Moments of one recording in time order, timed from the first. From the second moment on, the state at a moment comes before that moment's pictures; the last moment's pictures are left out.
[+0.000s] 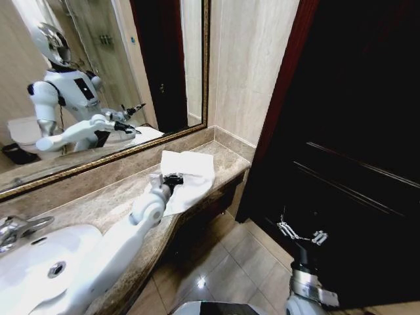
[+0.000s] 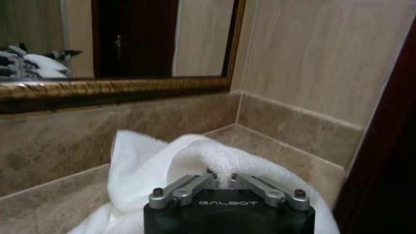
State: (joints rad) left arm 1.01 -0.97 -0.24 -2.18 -0.88 0.52 -0.52; right arm -1.77 1.56 0.62 2.10 0.10 0.60 0.09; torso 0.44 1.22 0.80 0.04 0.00
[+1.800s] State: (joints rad) left arm 1.72 -1.40 -0.52 -2.50 -0.34 0.19 -0.15; right arm -1.80 1.56 0.65 2.15 0.10 0.63 0.08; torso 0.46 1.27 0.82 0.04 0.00
